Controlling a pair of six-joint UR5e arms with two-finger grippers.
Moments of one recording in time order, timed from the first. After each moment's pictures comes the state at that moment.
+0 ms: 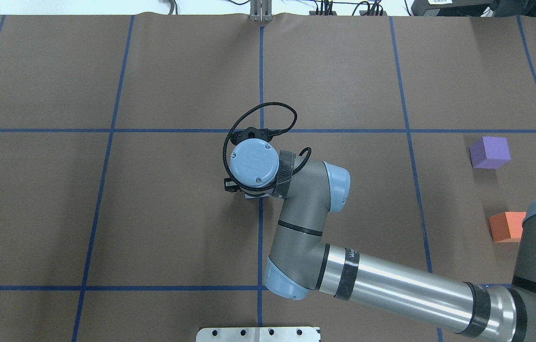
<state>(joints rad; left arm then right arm) -1.63 -1.39 -1.78 -1.55 -2.33 0.19 0.41 -0.73 1.43 -1.46 1.66 1.19</state>
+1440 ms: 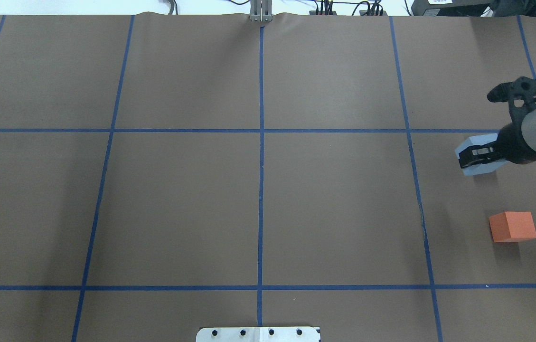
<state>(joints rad) -1.63 -1.36 -1.78 -1.63 -2.34 0.06 0.90 -1.67 2.04 -1.29 2.03 0.78</state>
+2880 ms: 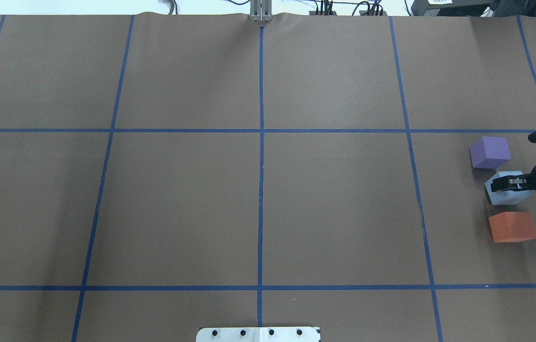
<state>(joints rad) -1.63 -1.36 -1.78 -1.66 -2.34 0.06 0.89 -1.77 1.72 -0.84 2.00 0.90</state>
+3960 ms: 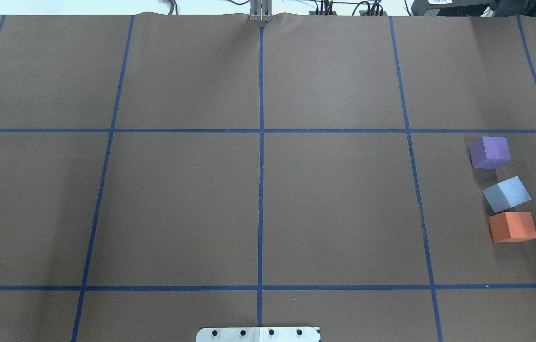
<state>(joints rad) -1.63 -1.36 -1.78 -1.67 -2.34 0.06 1.27 -1.78 1.77 -1.10 2.25 0.35</state>
